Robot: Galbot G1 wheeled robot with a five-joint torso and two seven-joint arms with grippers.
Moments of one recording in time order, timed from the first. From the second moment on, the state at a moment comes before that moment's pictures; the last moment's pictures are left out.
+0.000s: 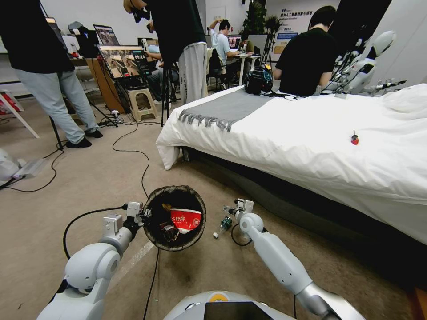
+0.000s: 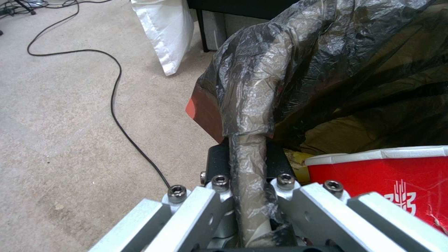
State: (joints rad) left arm 1.51 -1.15 -0.76 -2.28 -0.42 0.70 0.06; right arm -0.82 1.33 -0.03 1.38 1.05 -0.47 0.62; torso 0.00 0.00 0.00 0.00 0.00
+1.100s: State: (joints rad) left arm 1.51 -1.14 -0.77 -2.25 -0.42 0.69 0.07; right arm -0.79 1.47 -0.03 1.11 0.98 -0.41 0.64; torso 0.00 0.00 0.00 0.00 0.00
